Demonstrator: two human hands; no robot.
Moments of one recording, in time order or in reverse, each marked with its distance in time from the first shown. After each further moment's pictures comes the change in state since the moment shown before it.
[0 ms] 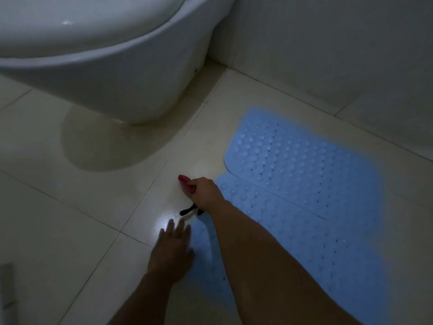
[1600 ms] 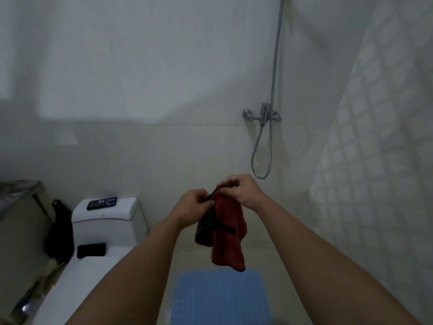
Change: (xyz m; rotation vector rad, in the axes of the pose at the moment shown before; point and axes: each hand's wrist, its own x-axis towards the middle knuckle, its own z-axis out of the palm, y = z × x) left_hand -0.316 0.534 -0.892 -0.472 0.264 0.616; right_hand -0.625 -0.229 -0.881 0.598 0.779 -0.151
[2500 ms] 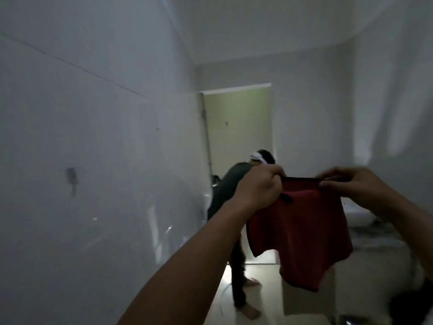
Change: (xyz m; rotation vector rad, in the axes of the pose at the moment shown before) left_hand -0.422 0.210 -0.239 0.741 1.171 -0.644; right_hand -0.089 -0.375 0.224 0.484 -1.115 -0.807
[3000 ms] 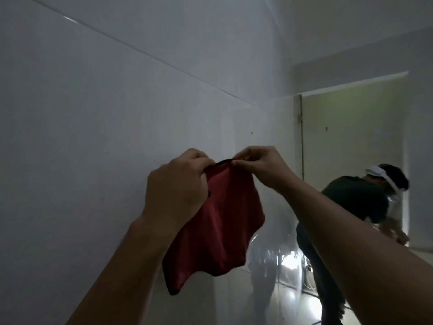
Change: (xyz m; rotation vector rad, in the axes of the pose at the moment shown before) left_hand -0.176 -0.071 -0.222 0.973 0.620 -0.274; right_hand 0.106 -0.167 0.350 0.426 -0.450 -0.511
